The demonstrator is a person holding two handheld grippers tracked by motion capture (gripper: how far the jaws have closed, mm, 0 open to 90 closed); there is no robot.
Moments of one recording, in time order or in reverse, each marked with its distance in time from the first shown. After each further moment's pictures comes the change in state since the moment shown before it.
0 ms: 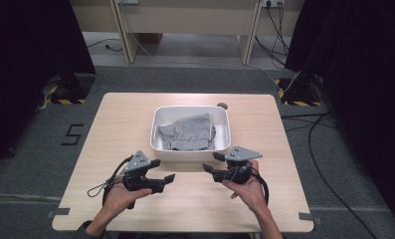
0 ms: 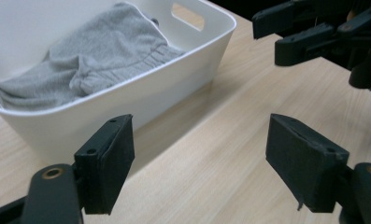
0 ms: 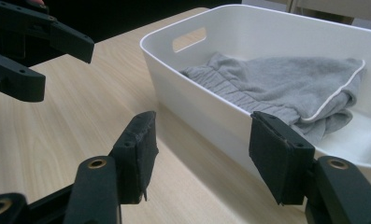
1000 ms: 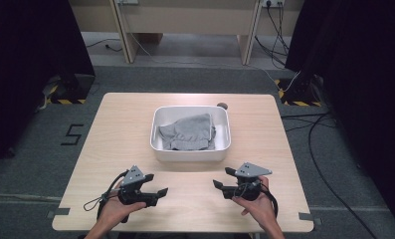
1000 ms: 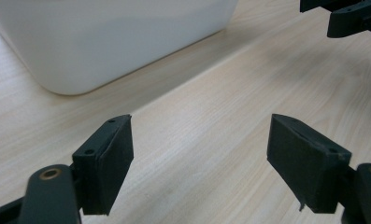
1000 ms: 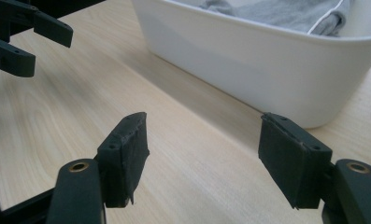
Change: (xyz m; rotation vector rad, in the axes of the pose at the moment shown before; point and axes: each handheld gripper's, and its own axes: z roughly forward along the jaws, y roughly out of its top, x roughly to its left) left arm 0.007 -0.051 0.002 0.066 0.016 -0.038; right arm 0.001 -0.052 -0.021 0.066 -0.037 0.056
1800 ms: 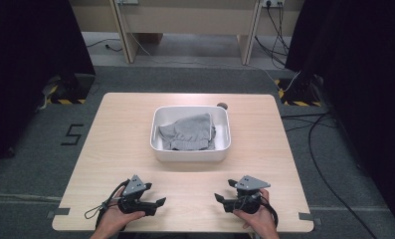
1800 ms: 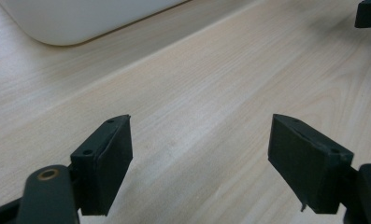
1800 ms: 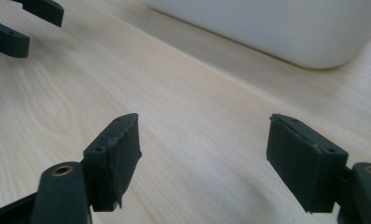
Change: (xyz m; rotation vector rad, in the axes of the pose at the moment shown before) left arm -0.002 -0.029 0.003 0.064 0.027 0.029; right arm 0.010 -0.037 0.000 0.071 -0.025 0.011
